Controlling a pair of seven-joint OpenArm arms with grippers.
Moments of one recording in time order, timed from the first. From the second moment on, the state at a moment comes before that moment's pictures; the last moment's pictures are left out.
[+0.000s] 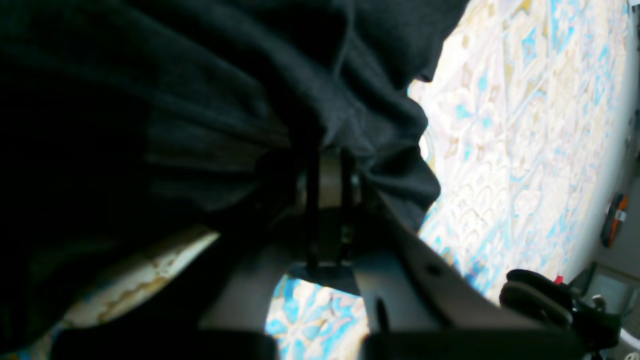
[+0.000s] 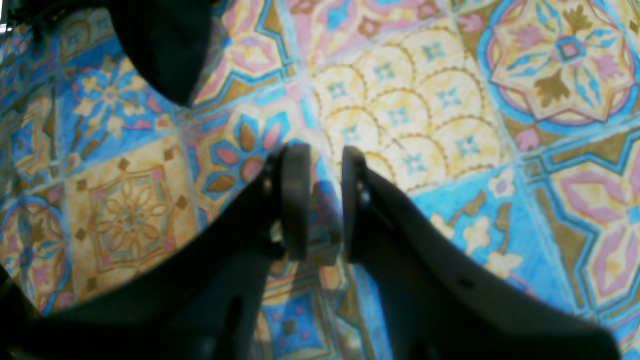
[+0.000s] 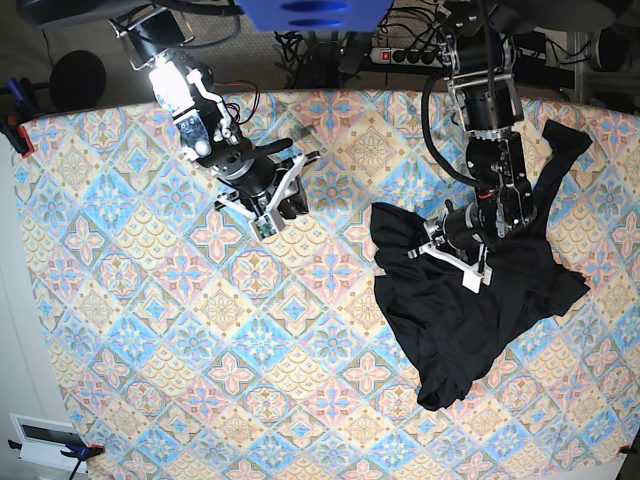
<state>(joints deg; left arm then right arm) -11.8 -3.8 -15.4 70.5 -36.8 -6.1 62.7 -5.4 15.3 -25.2 97.1 21.2 3.7 -35.4</state>
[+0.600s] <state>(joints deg) 0.3 -28.6 -39.5 86.5 -57.0 -6.1 63.9 -5.1 15.3 -25.4 97.1 21.2 3.5 -35.3</state>
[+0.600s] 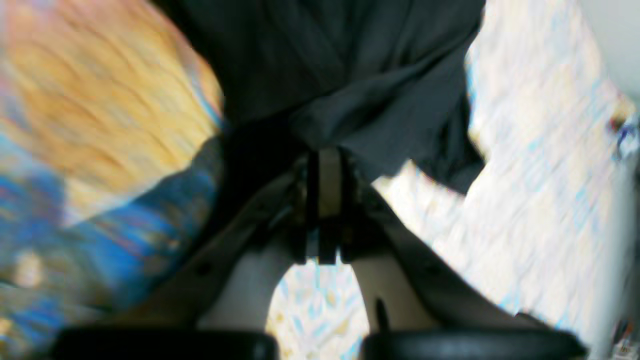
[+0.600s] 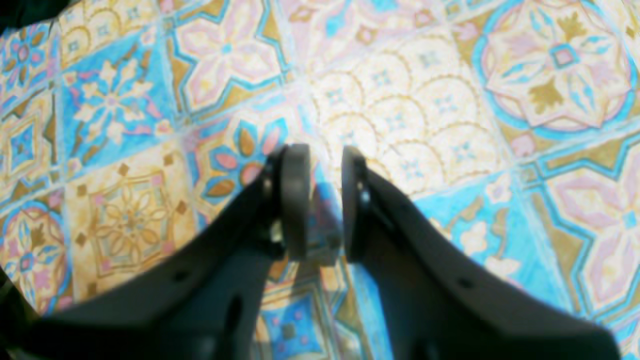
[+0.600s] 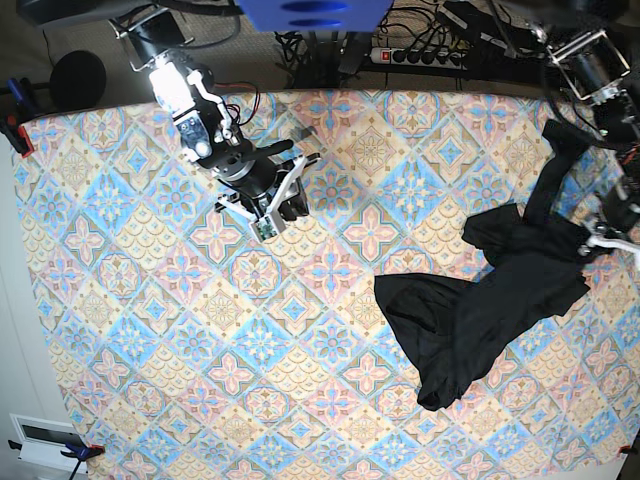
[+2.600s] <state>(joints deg) -1.8 -23.3 -27.8 86.4 -38.6 -5.1 55.5 32.6 -6.1 -40.7 59.2 21.1 6.3 -32.6</state>
